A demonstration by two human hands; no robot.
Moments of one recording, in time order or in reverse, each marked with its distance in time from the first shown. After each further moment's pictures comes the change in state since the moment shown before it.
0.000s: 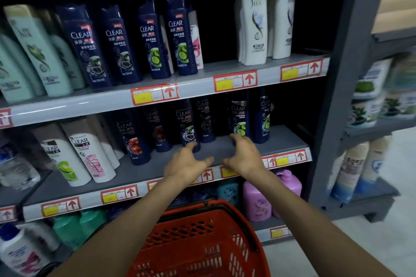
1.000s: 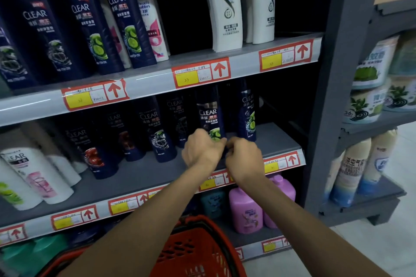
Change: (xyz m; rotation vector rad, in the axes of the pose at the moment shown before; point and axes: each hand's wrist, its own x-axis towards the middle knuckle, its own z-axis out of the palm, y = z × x) left_hand 0.070 0.109 0.084 0.039 0.243 -0.162; right_hand 0.034 0.055 -0.008 -0.068 0.184 0.042
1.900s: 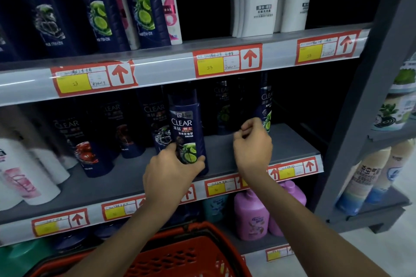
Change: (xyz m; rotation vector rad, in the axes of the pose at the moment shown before) left_hand -0.003 -0.105 -0.035 -0.160 0.114 0.175; right_hand 0.043 -0.008 0.042 0.309 0.379 0.128
